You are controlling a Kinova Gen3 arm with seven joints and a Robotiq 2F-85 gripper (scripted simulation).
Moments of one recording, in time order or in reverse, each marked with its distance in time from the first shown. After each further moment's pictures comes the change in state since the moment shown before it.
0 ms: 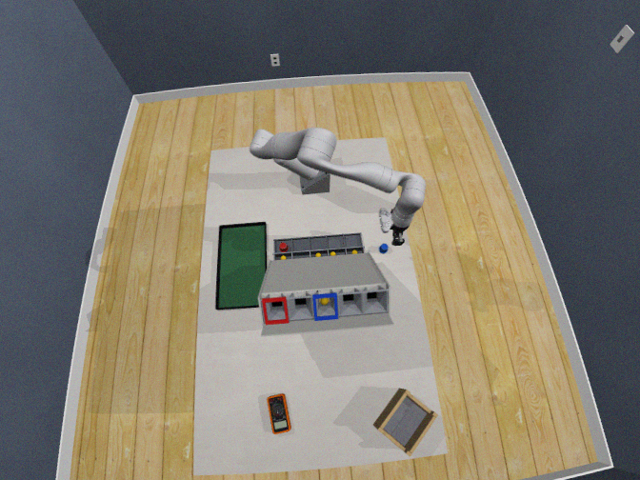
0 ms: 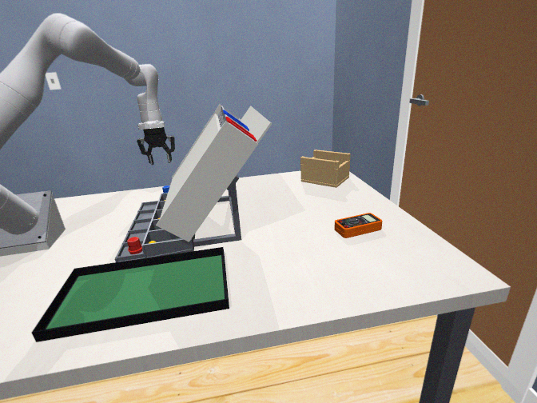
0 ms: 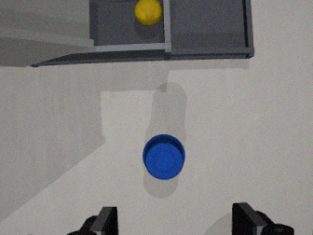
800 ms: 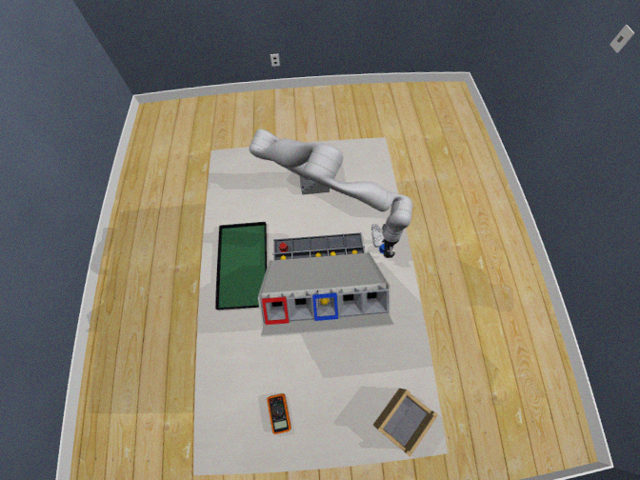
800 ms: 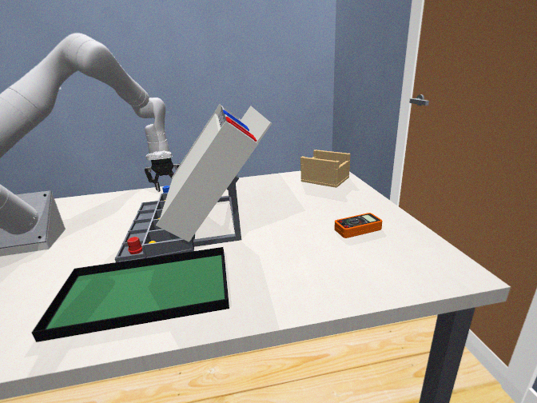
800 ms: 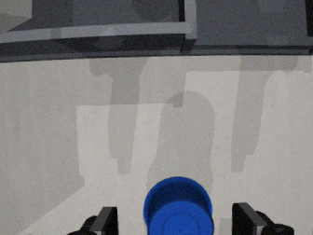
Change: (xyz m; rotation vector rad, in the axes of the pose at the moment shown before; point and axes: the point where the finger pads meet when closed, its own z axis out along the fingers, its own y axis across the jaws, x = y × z) arm 0.015 -0.006 0.111 0.000 0.005 -0.009
